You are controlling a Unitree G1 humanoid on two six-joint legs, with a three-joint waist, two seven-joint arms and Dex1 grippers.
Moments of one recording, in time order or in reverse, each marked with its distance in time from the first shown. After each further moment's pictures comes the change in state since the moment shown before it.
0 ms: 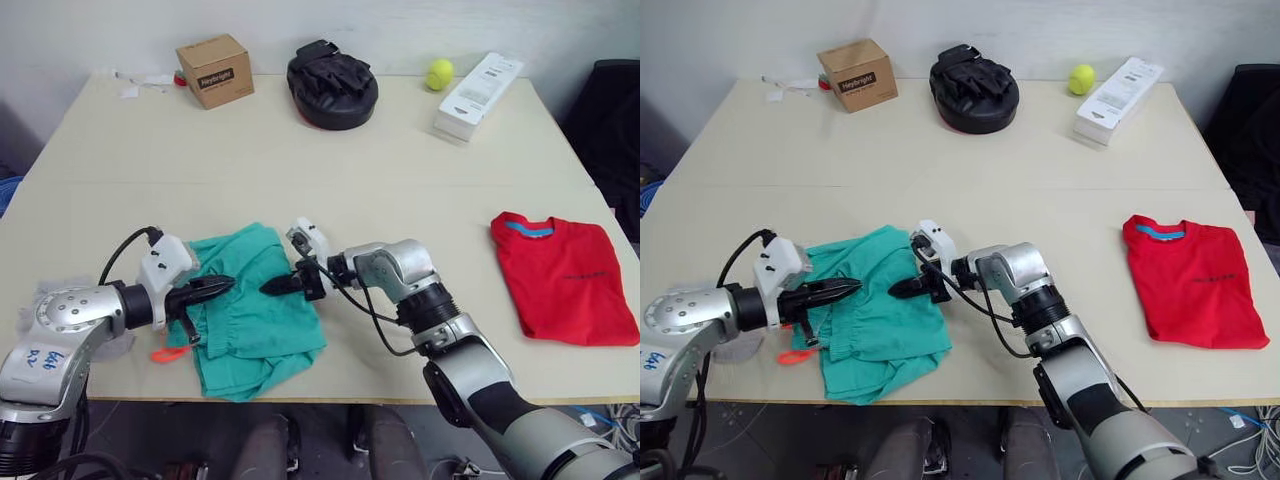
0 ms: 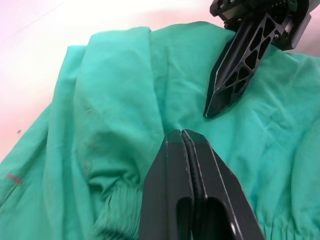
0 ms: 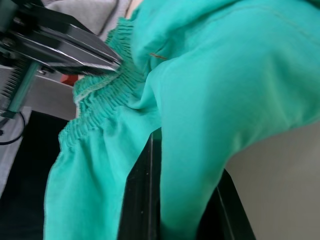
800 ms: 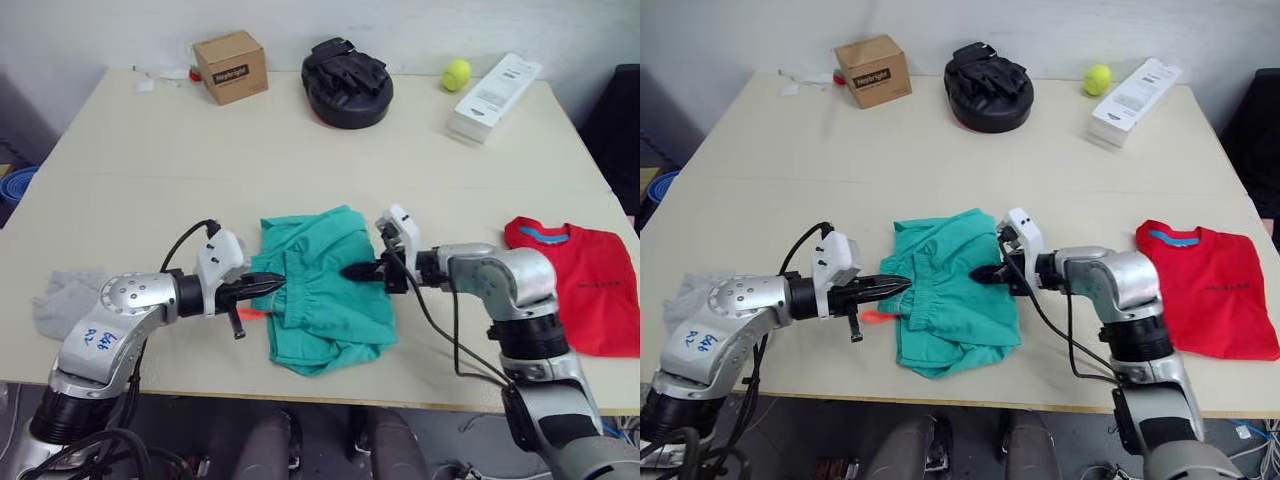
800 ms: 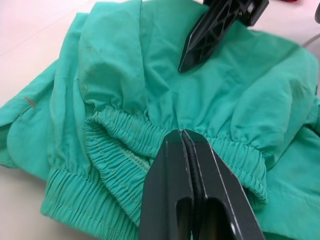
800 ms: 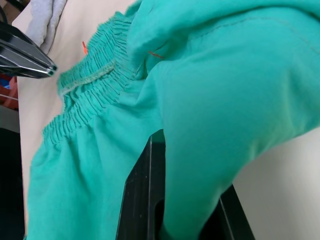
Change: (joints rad) left arm -0.178 -0.116 -0.239 -0.011 -0.005 -0.004 -0.005; right arm 0.228 -0.421 -0.199 -0.550 0.171 0.229 -0.101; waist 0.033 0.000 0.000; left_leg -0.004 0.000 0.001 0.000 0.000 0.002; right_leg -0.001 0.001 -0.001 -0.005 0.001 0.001
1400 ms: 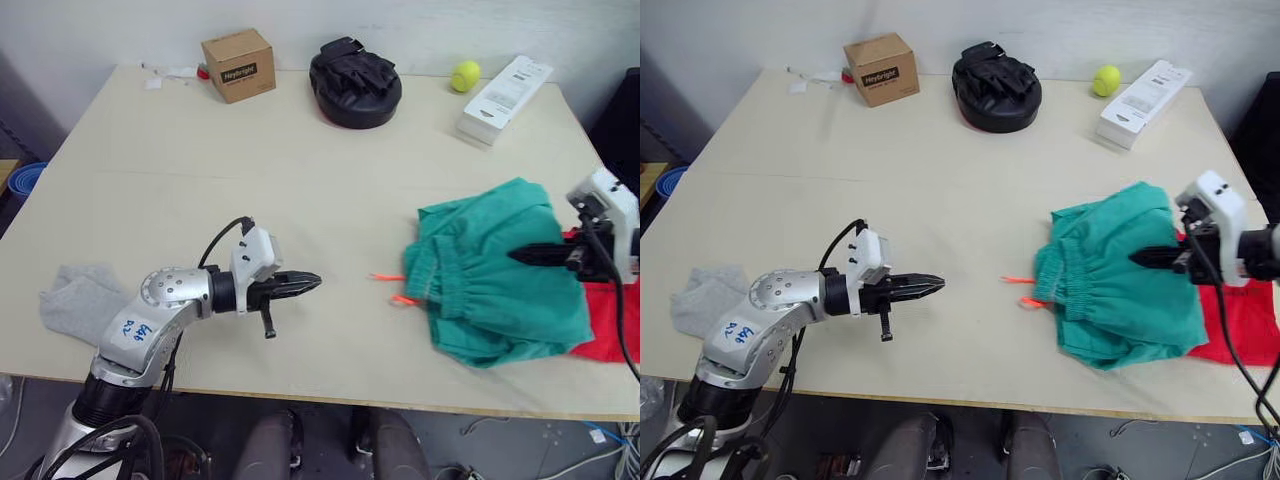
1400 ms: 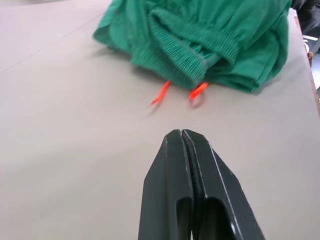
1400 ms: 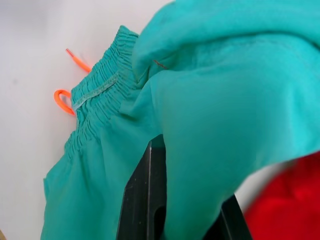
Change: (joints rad) left arm -0.078 -0.109 -0.086 0.034 -0.002 -0.039 -0.007; right arm 0.209 -0.784 -0.209 0.166 -0.002 -0.258 0.329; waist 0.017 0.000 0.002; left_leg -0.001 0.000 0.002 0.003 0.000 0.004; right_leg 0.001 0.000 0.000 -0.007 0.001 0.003
